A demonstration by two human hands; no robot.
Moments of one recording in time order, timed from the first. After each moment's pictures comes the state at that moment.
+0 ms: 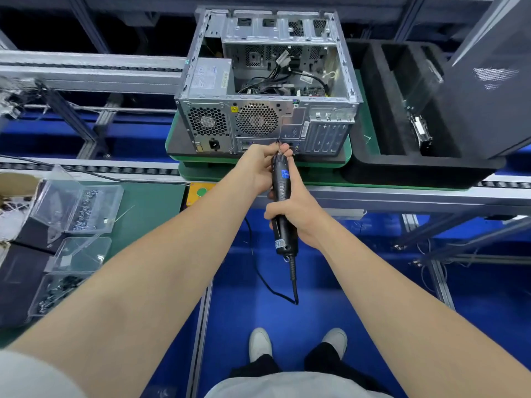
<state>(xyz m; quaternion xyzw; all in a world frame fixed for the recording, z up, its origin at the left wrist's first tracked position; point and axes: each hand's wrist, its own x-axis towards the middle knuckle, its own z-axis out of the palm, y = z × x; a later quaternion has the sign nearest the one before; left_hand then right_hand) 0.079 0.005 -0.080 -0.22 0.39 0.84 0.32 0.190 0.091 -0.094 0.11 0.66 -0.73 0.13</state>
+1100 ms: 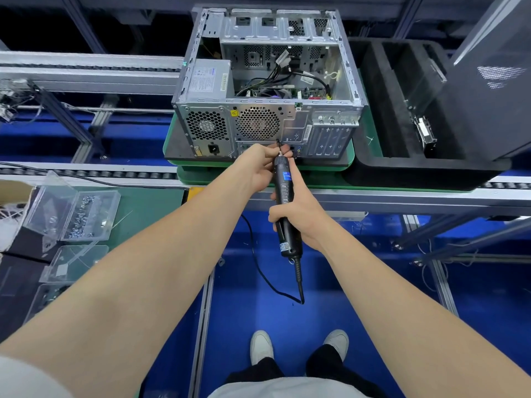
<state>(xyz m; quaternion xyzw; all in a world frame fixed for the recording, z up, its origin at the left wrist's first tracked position) 0.061 0.003 -0.079 -0.22 0.43 0.81 0.33 0.175 0.096 -0.107 0.11 0.69 -0.71 0.13</state>
